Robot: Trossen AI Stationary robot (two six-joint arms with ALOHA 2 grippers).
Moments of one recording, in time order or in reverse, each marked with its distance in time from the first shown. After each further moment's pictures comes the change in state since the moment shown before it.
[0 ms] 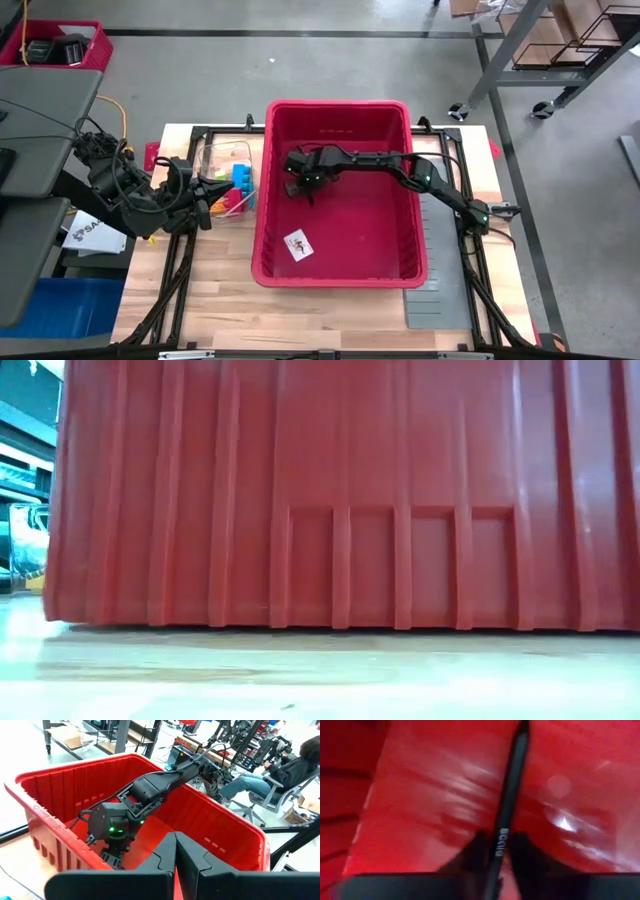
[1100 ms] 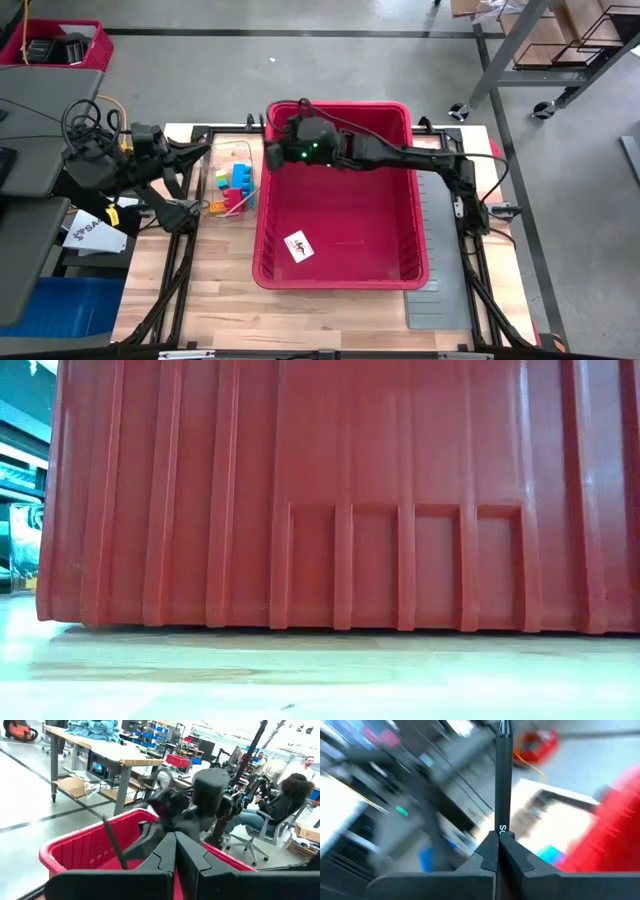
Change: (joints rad) left arm 0.000 -0.121 0.106 0.206 -0.135 0.464; right arm 0.109 -0.475 -0.016 0.612 0.212 -0.191
